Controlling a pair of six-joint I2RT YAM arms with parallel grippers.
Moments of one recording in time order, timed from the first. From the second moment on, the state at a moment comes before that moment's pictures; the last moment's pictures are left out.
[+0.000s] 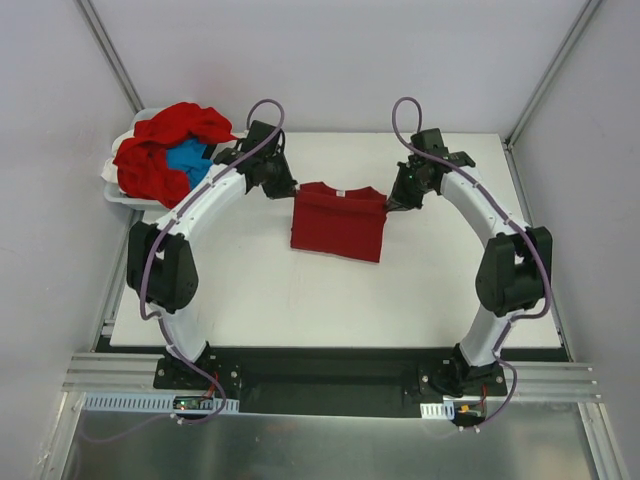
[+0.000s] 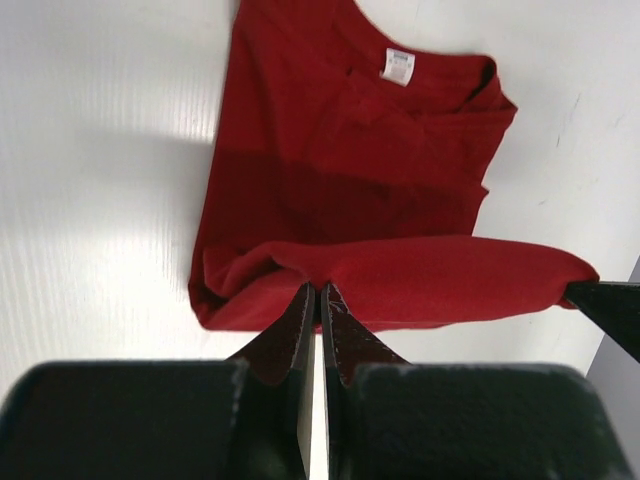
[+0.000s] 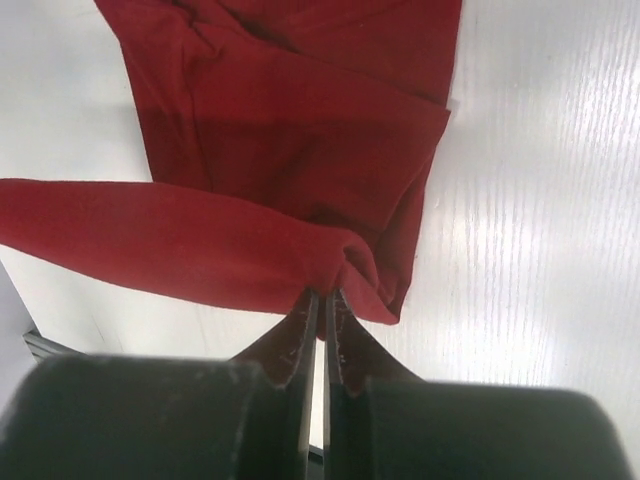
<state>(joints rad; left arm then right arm) -0.40 1.78 1.58 -0.70 0.11 -0.73 0.29 1.78 1.54 -0.82 -0.22 0.54</state>
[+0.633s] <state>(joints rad) -0.34 2.11 1.87 -0.68 0.17 -0.69 0.23 2.06 1.76 -0.81 -0.26 0.52</state>
